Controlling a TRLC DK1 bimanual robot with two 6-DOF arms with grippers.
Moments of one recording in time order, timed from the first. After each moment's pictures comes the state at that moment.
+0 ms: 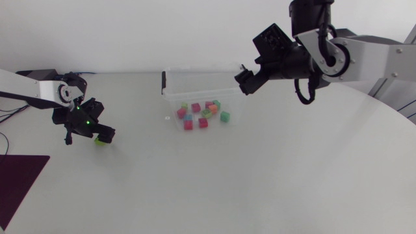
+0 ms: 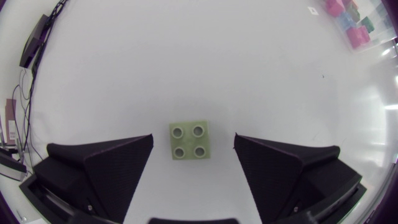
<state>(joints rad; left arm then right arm) 0.17 2.03 1.26 -0.49 -0.03 0.41 0.36 1.60 1.21 -0.11 -0.08 -0.43</state>
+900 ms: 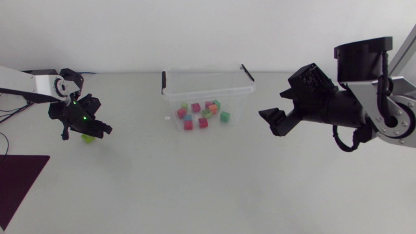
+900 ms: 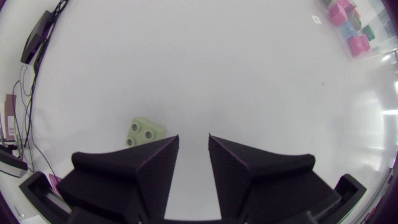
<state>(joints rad) 0.18 2.03 1.31 -0.56 -0.02 0.40 0.28 1.26 0.80 -0.11 -0.14 -0.43</state>
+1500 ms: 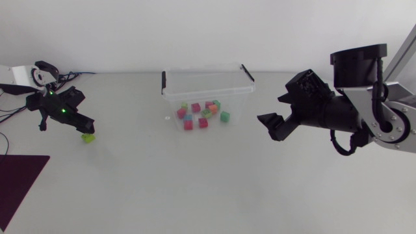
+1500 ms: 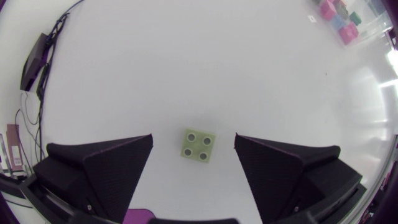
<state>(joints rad) 0.32 2.09 1.48 -0.66 0.09 0.69 0.29 1.27 0.78 -0.09 -0.15 -0.43</state>
